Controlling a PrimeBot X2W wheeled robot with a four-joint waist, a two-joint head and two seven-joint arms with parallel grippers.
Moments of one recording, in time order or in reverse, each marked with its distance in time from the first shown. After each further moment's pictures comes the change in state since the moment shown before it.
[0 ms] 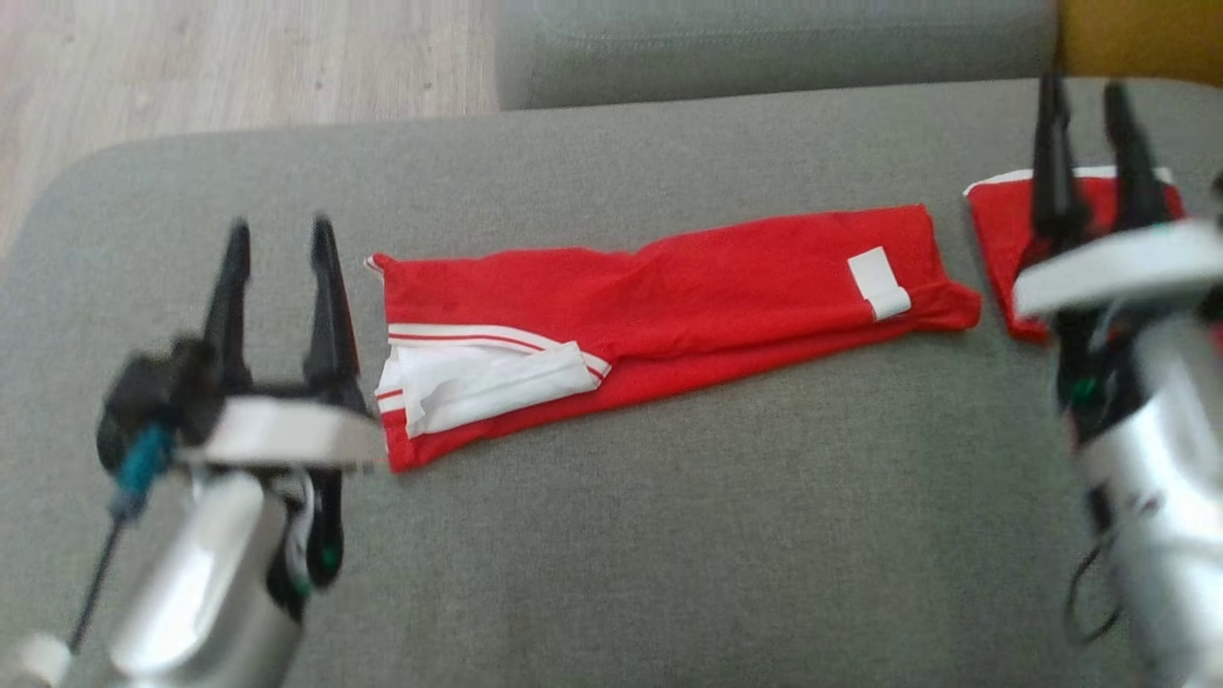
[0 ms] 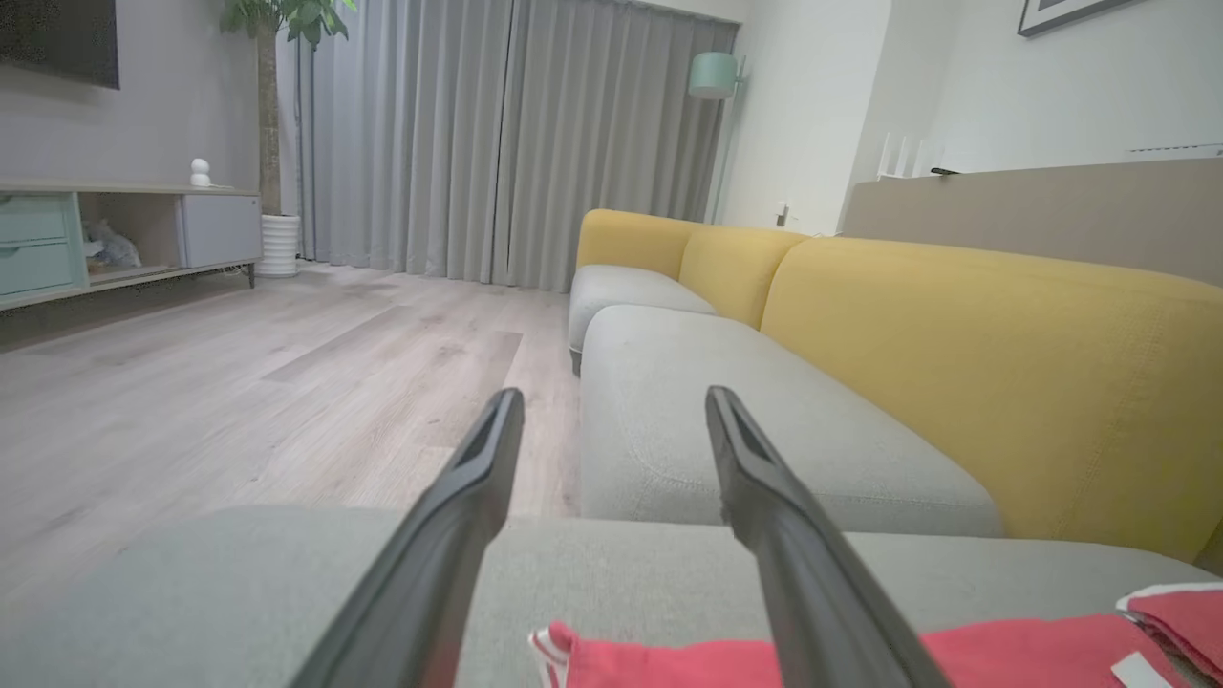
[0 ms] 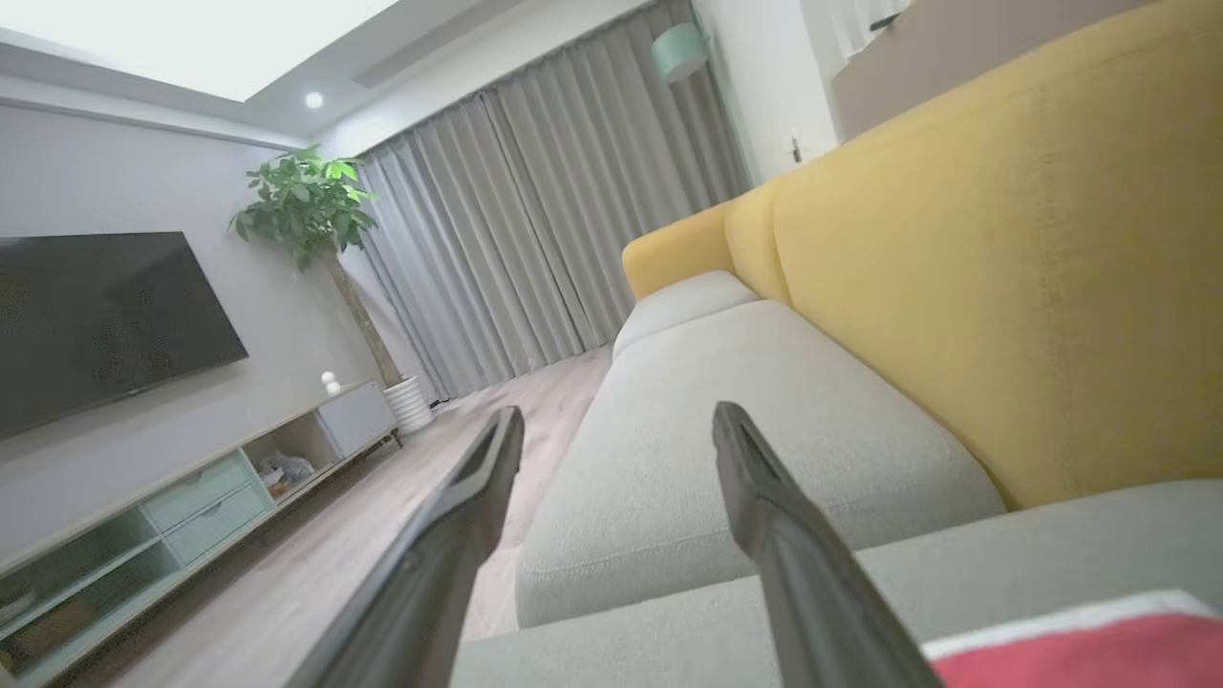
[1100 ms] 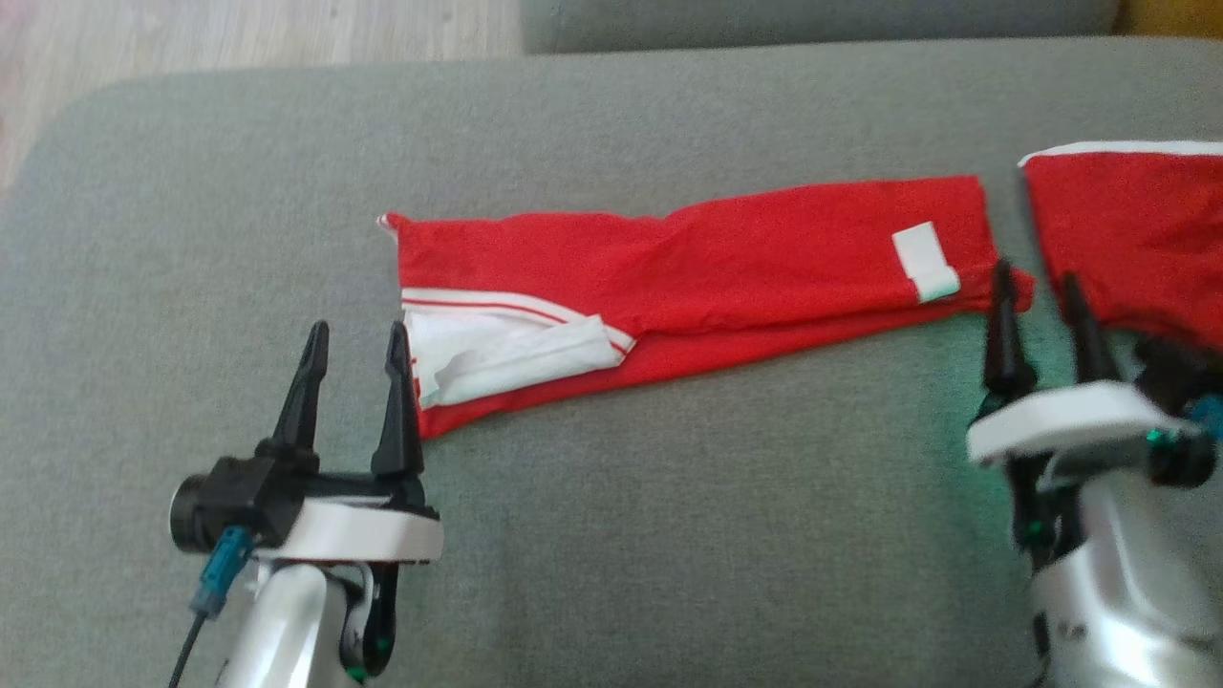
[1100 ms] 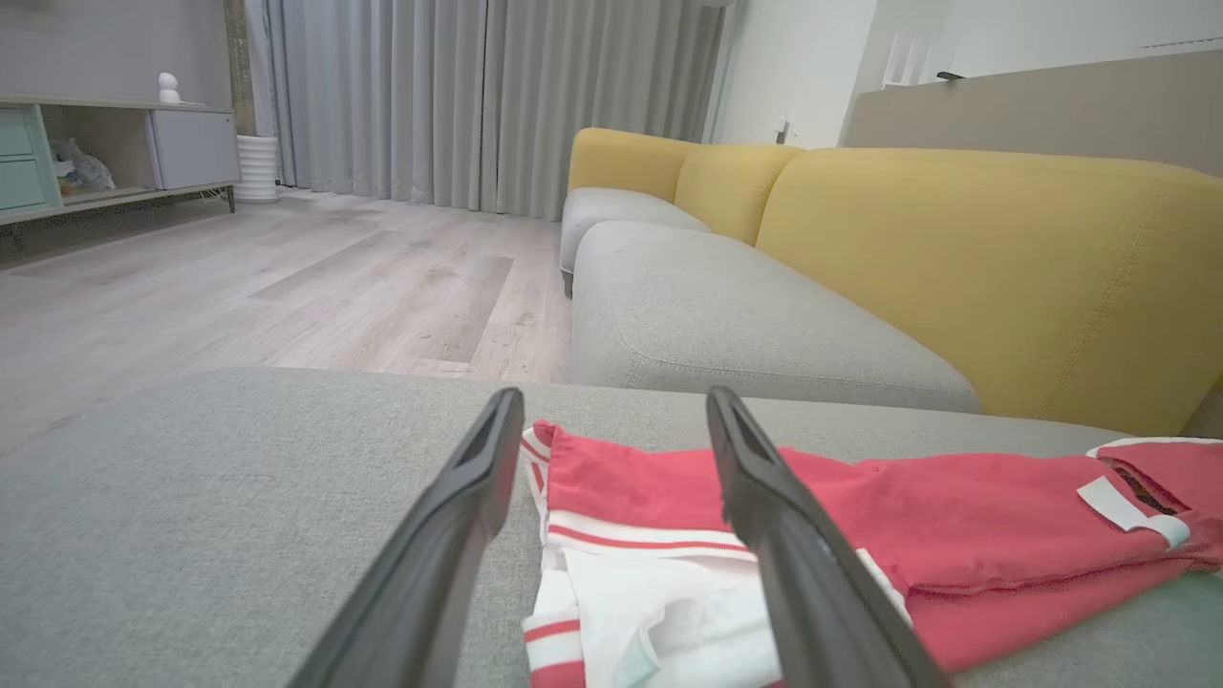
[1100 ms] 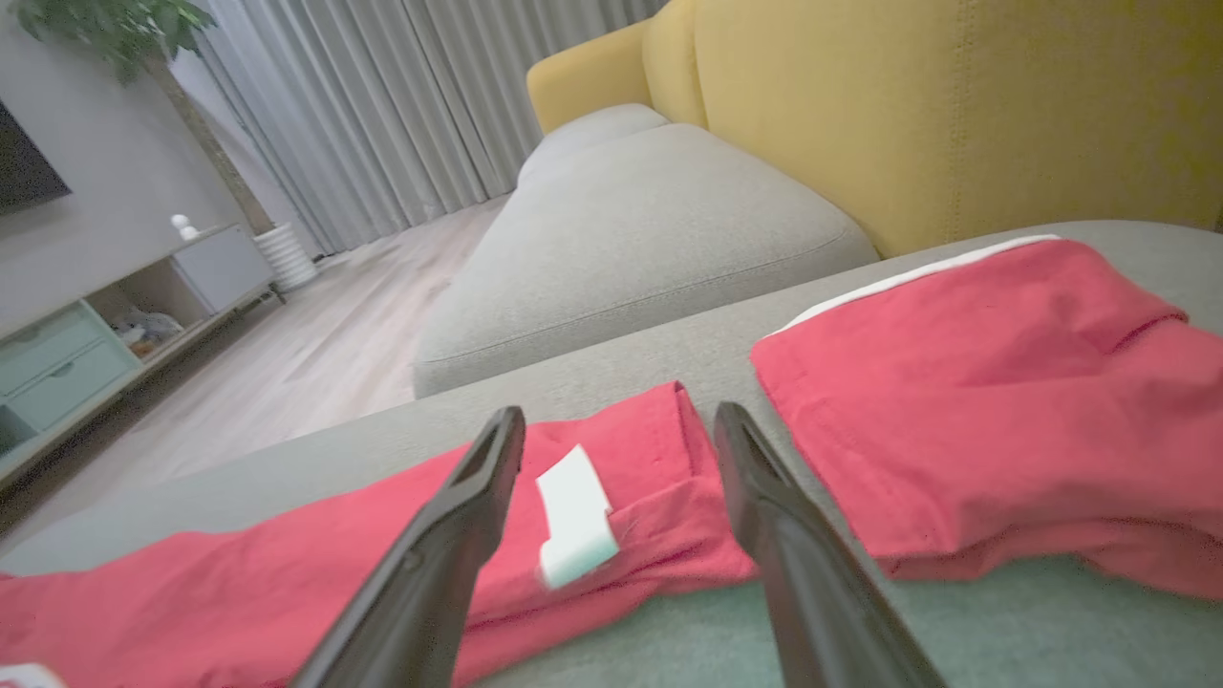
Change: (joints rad) left arm 0.220 -0.273 0.289 0.029 0.395 -0.251 0.000; right arm 0.311 0.221 -0.286 -0.119 -0.387 0.000 0.059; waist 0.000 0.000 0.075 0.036
